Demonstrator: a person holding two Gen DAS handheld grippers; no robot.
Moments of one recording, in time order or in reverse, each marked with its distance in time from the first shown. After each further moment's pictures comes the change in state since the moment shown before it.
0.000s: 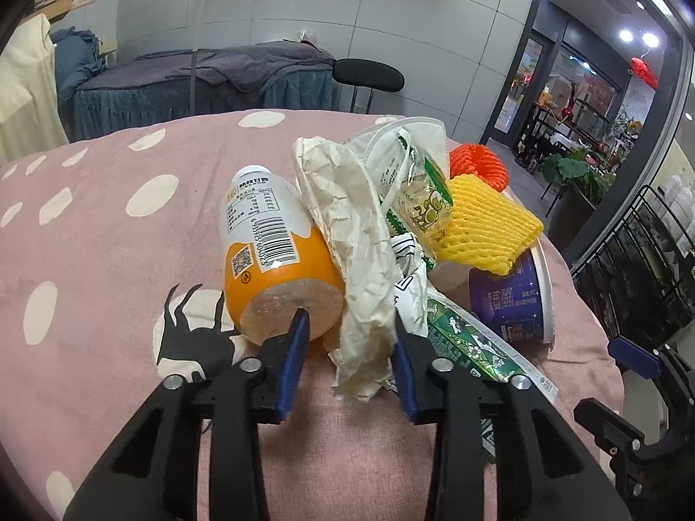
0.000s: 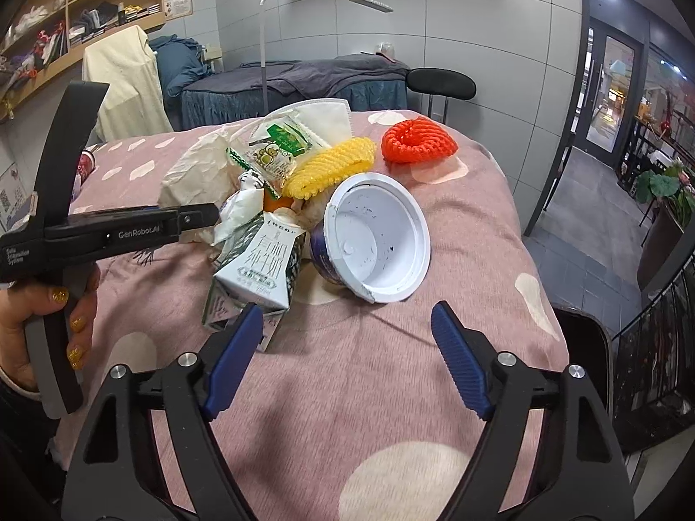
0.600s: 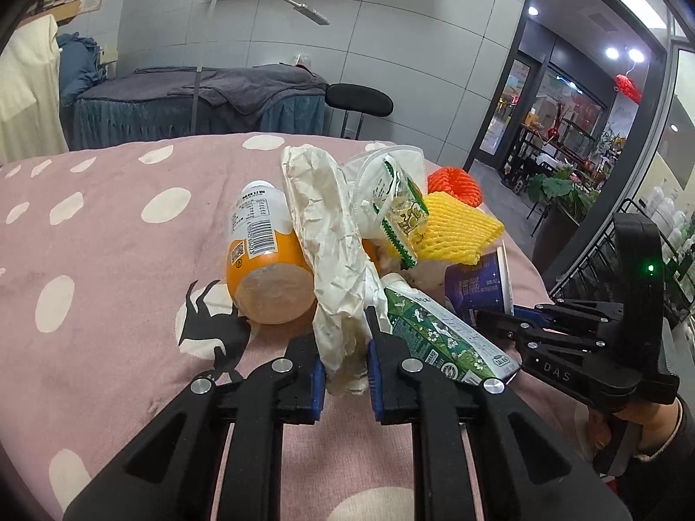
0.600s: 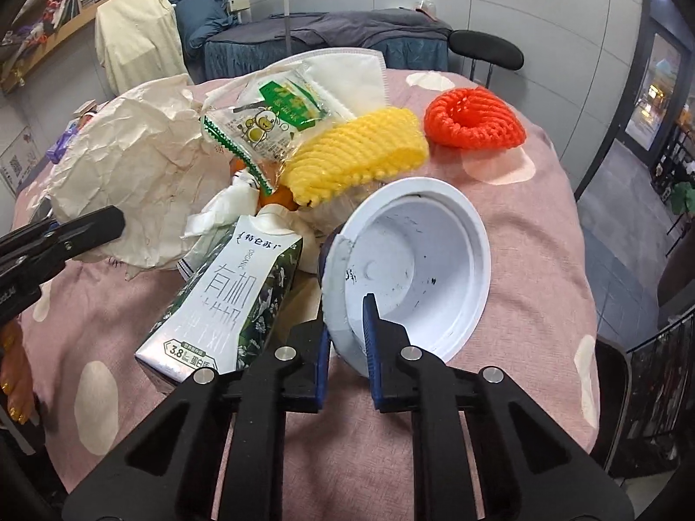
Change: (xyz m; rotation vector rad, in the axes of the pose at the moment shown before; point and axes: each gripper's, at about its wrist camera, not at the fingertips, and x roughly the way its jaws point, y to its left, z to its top) left arm -0.041 0.003 -0.009 -0.002 -0.092 -0.047; right arm 0.074 -0.001 0.045 -0.085 0.154 0.073
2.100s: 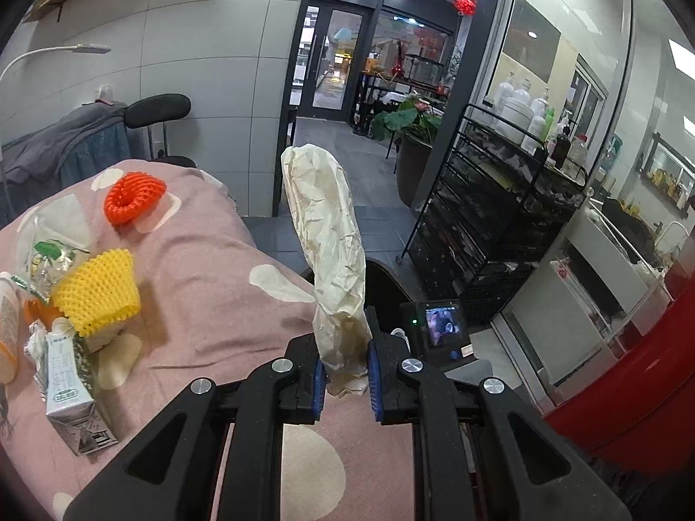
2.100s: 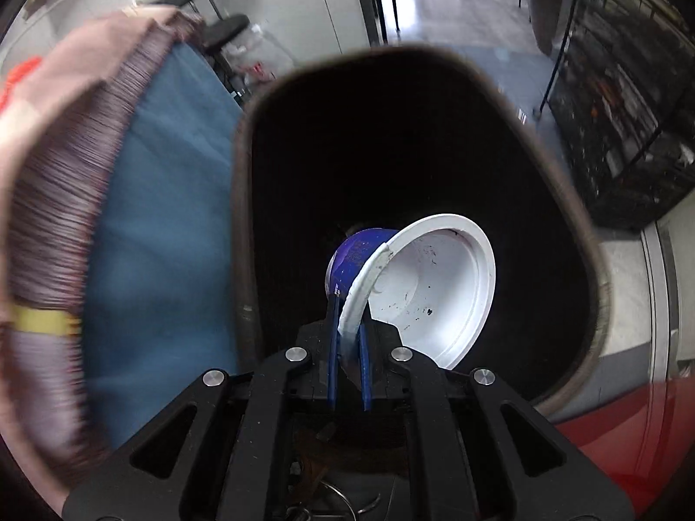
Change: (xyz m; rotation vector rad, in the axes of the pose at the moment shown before) left arm 0.031 -0.219 -0.023 0.359 0.085 -0.415; right arm 0.044 -0.256 -0.233 0.738 0.179 -0.219
